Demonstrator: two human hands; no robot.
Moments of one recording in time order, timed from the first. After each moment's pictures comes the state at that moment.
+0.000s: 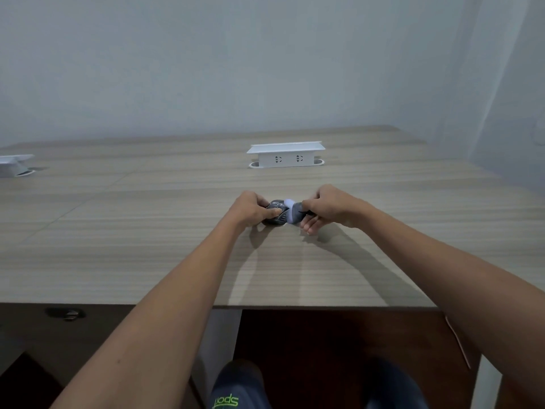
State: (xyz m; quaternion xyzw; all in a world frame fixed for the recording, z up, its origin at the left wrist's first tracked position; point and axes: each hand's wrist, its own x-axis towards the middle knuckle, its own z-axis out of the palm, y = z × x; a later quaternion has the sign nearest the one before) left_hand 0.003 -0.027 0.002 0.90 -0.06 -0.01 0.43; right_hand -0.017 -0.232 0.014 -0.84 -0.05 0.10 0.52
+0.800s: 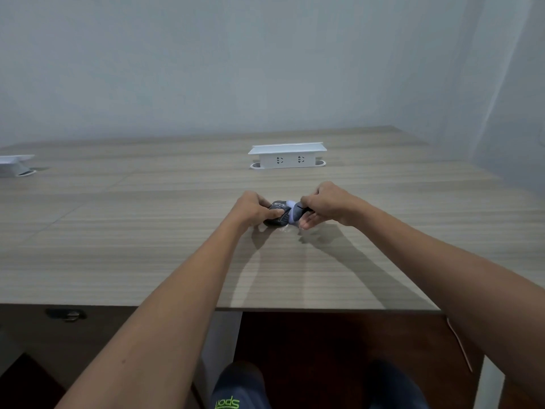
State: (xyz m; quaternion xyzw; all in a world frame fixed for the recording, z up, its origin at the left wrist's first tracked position) left_hand 0.010 -0.028 0.001 0.90 -0.05 -0.02 0.44; right_hand -0.013 -0.223 0.024 -0.83 0.01 0.10 0.55
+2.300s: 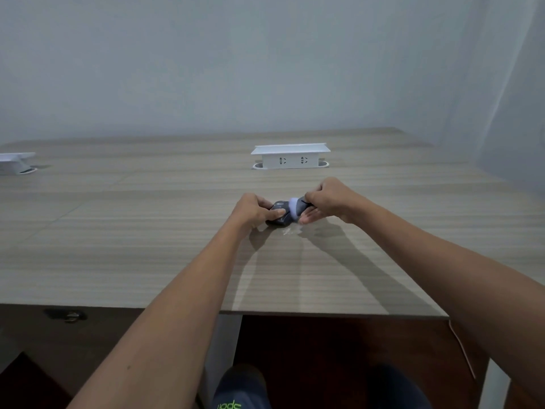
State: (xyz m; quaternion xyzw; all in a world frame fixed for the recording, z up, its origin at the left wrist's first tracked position) left_hand 0.011 -0.023 -0.006 0.85 -0.04 -0.02 0.53; right_hand -0.014 -0.216 0.032 -0.83 0.02 0.05 0.56
